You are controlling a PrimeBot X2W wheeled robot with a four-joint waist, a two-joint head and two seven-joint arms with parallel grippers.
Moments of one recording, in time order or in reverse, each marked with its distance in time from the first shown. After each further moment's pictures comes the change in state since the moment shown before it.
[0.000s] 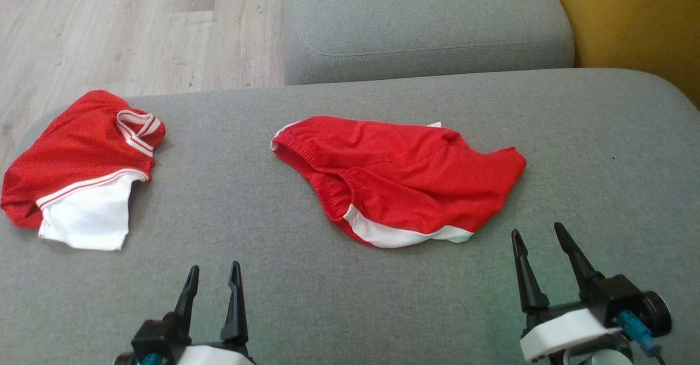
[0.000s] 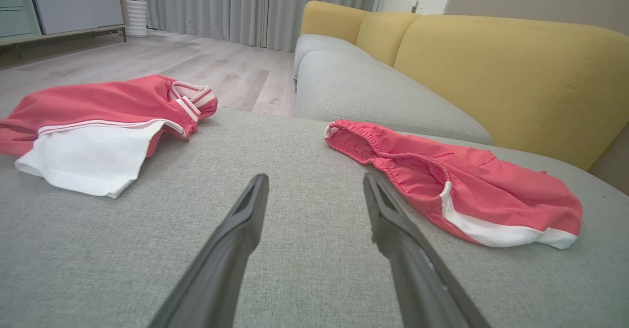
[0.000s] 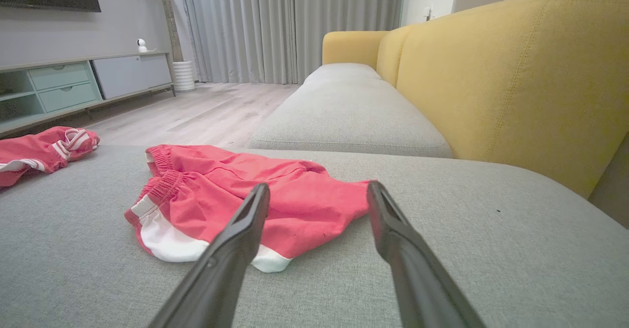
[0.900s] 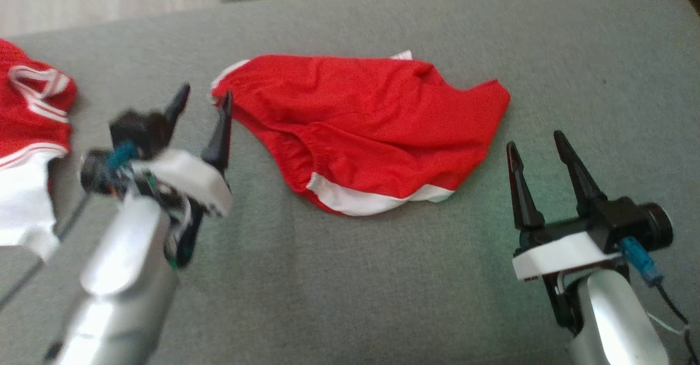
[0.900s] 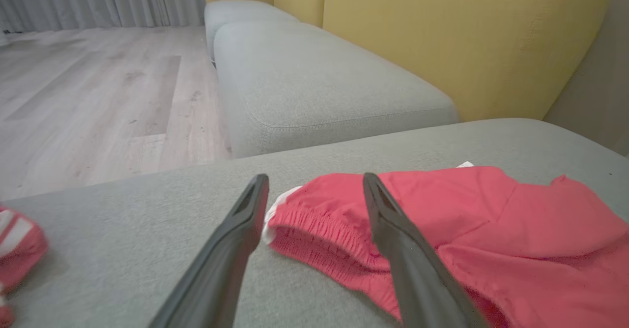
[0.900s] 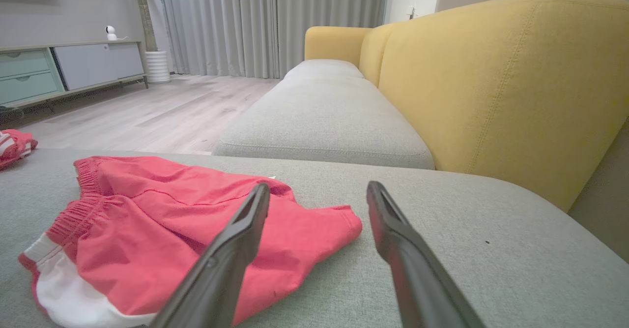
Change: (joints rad) left arm -0.650 0.043 -0.025 0.346 0.026 -0.235 0.197; right arm -0.232 -0.001 0.017 -0.016 -0.019 0.000 0.000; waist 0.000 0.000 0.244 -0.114
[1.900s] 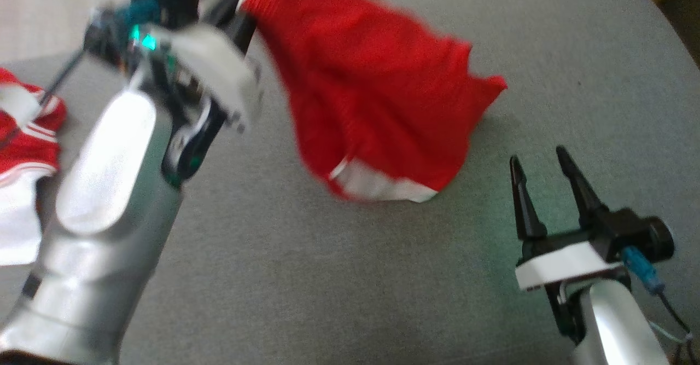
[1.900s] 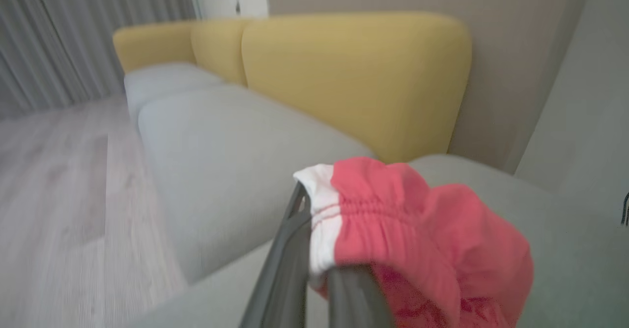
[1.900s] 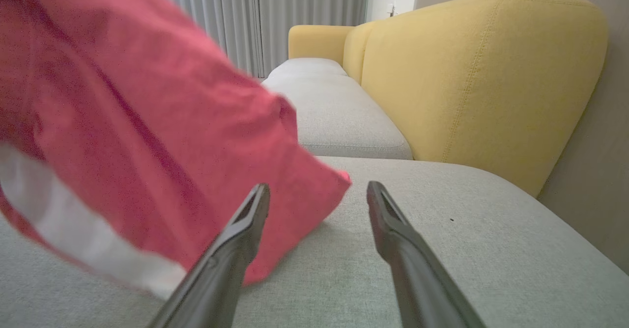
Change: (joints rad) left arm -0.205 0.010 -0.036 -0.365 -0.003 -0.022 0.418; right arm 0.049 0.000 -0.012 0.004 0.006 0.000 0.002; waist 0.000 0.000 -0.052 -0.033
